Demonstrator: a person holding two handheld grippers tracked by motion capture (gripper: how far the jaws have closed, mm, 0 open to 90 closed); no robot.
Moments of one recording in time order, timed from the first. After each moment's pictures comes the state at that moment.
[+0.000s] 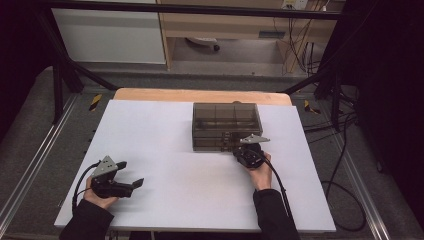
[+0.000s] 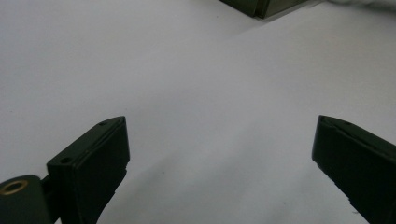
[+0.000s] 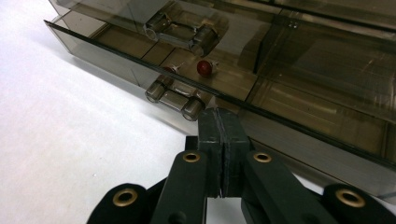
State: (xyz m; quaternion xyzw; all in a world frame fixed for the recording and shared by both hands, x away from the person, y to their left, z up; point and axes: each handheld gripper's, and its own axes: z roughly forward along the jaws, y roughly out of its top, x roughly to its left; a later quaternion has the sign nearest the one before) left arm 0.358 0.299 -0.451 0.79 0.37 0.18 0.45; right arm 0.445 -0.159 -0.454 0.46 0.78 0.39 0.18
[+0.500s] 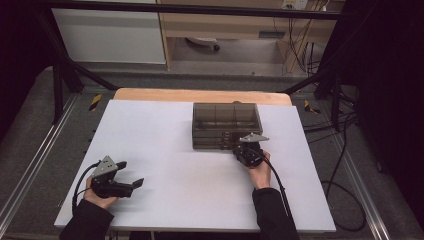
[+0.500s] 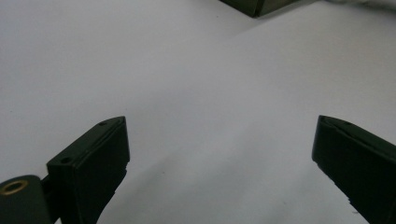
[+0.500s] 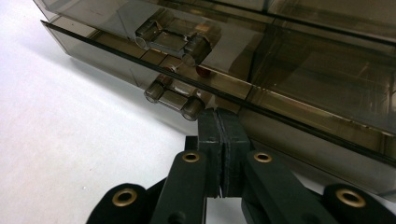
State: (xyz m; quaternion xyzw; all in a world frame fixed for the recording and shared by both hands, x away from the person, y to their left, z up) left arm 0.359 0.299 -0.451 0.79 0.37 0.17 0.45; right arm 0.450 -0.157 -0.455 0.46 0.77 0.39 0.19
